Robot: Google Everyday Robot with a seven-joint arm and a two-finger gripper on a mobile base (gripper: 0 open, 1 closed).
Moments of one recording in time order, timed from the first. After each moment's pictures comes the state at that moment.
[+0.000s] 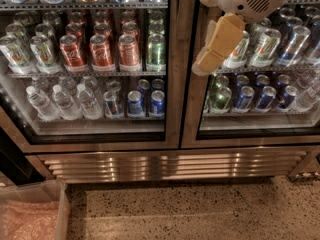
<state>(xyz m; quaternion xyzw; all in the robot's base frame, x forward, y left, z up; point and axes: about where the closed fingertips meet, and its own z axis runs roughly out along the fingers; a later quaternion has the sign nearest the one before) 0.517 -0.080 1.028 -0.63 0.70 0.07 0.32</state>
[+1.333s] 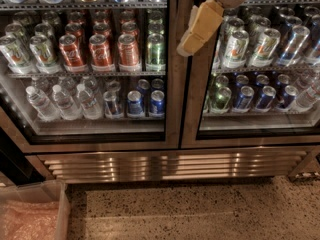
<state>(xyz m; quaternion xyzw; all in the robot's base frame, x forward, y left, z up) 0.573 -0.052 1.035 -0.64 0.67 0.07 0.36</state>
